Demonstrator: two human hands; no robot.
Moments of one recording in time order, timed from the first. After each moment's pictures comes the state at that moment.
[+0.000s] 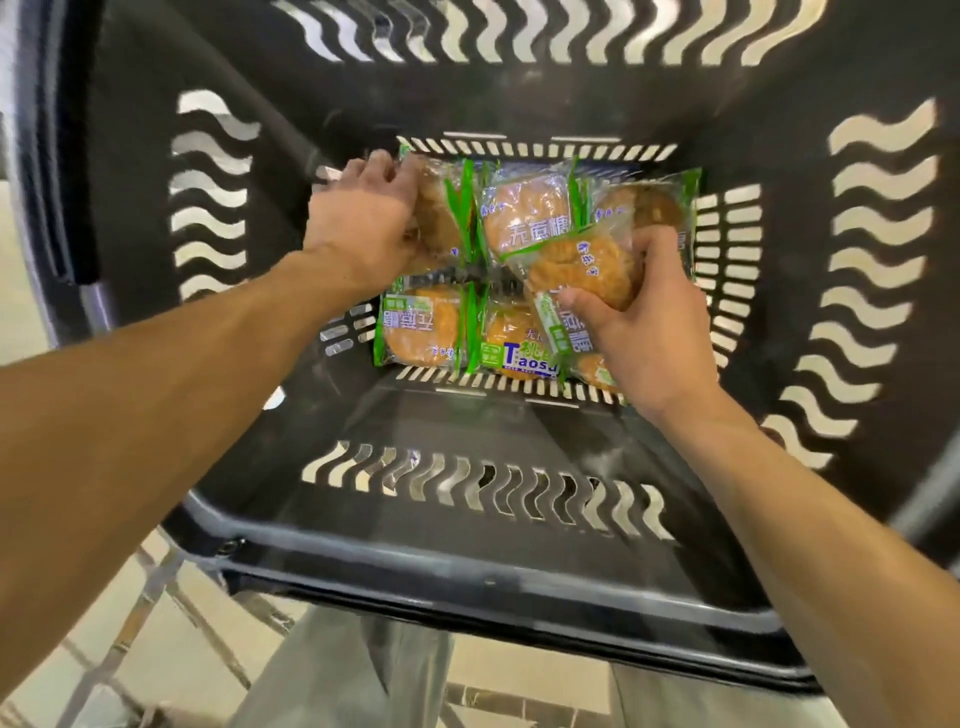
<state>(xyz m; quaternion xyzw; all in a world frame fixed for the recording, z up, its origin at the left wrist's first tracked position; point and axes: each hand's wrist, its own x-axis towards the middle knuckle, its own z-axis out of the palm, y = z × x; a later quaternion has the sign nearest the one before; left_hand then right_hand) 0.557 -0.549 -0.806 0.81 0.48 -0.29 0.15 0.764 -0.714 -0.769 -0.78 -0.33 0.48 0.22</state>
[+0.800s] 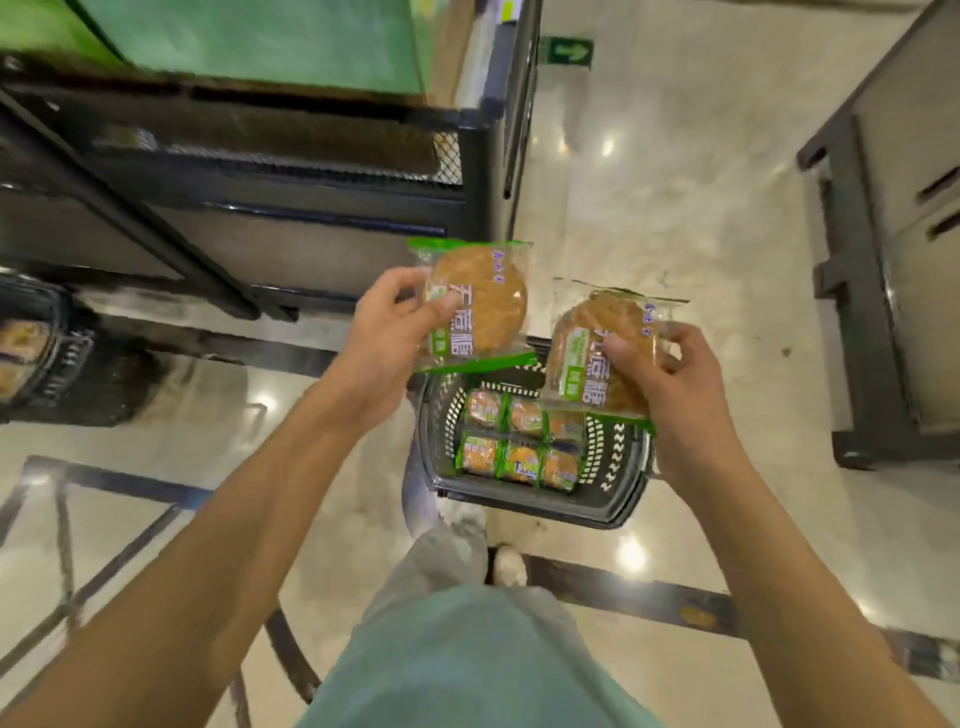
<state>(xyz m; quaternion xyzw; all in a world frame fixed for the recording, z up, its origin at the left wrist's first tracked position) 0.477 -0.656 -0.129 0.43 0.52 0.36 0.65 0.699 -0.763 -0.126 -0.67 -0.21 0.47 0.54</state>
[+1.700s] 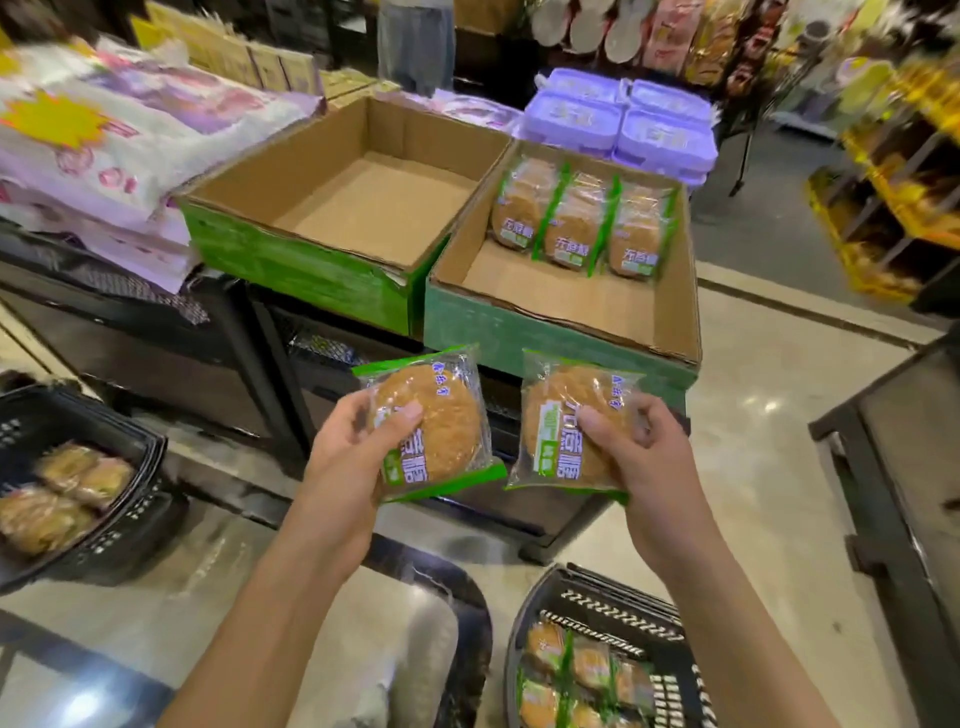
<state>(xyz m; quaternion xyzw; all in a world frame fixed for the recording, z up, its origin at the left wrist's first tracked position) 0.189 -0.489 -0.015 0.31 0.48 0.54 0.62 0.420 -0.509 0.009 -0.57 -0.33 0.49 0.57</state>
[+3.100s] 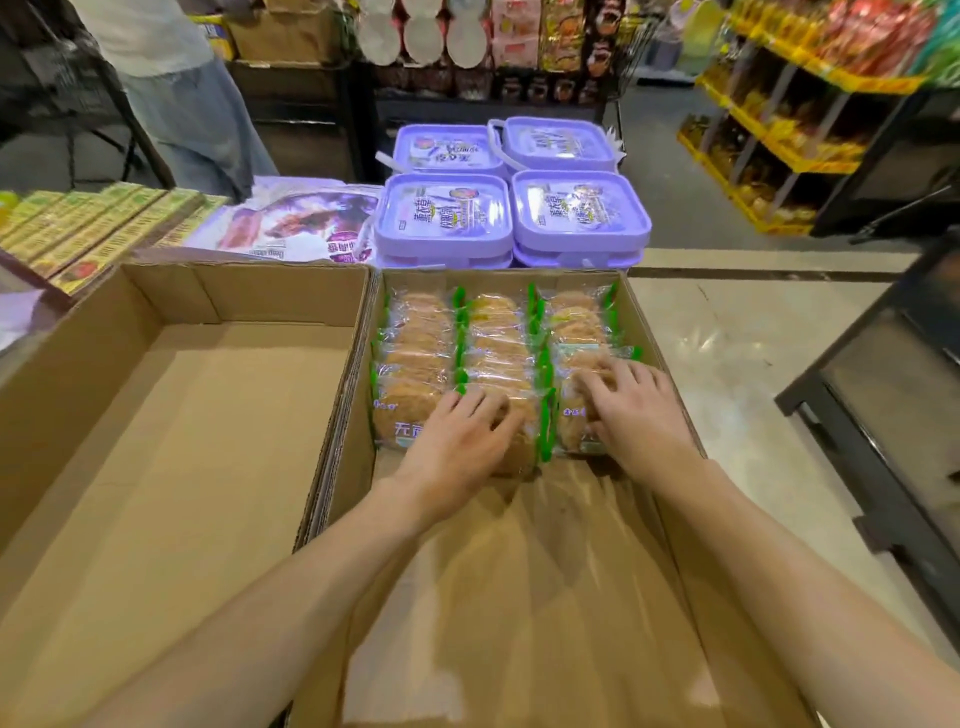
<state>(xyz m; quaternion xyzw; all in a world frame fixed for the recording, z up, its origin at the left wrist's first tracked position) 0.399 0.002 -0.056 0.96 0.24 0.09 -0.10 0.625 -0.077 -0.041 -0.76 -0.63 -0.11 -0.04</state>
